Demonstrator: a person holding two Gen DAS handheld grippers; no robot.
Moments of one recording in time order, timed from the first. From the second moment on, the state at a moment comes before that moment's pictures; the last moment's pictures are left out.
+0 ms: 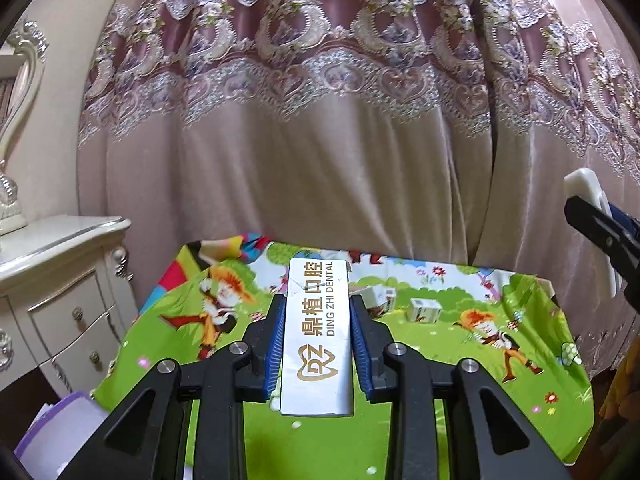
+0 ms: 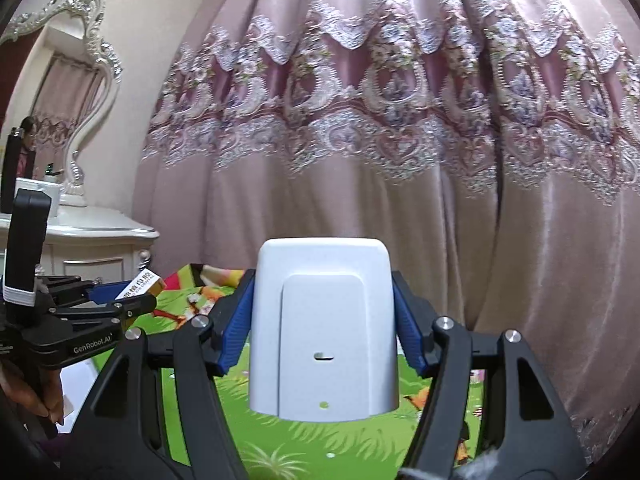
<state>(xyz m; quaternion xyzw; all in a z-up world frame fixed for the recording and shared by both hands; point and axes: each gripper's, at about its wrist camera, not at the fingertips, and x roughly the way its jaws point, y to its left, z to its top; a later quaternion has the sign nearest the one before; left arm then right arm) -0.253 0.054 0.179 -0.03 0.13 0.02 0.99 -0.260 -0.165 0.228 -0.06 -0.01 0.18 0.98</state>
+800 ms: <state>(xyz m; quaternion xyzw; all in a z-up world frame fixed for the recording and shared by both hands) -0.320 0.163 0.139 -0.08 0.17 0.15 0.97 -0.297 -0.020 0.207 -0.17 0.01 0.40 0.90</state>
